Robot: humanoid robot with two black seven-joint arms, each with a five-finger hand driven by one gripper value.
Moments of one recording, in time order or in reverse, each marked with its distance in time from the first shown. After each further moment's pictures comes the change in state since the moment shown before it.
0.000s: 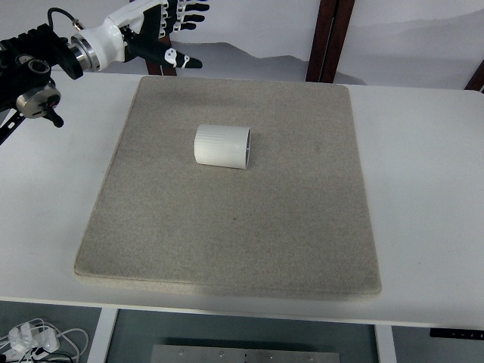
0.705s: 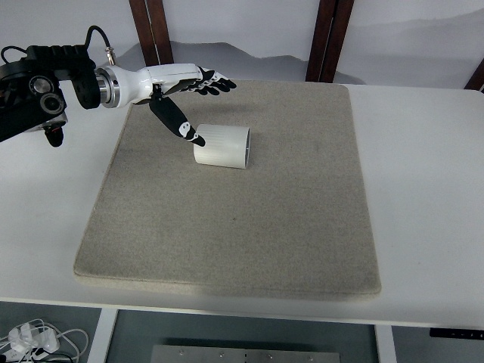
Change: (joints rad) left arm -0.042 0.100 0.079 -0.374 0.256 0.041 0.378; right arm 0.000 0.000 0.000 0.000 0.000 0.000 0.000
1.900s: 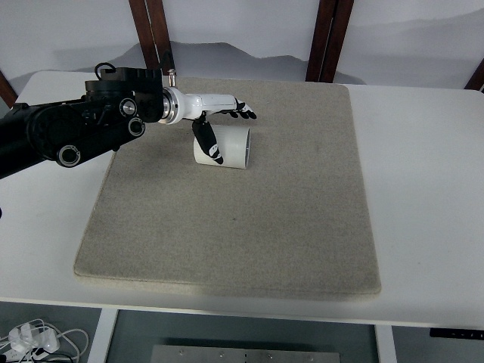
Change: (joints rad) left arm -0.050 -0.310 0.132 0.304 0.249 -0.019 0.034; right arm 0.000 0.000 0.000 0.000 0.000 0.000 0.000
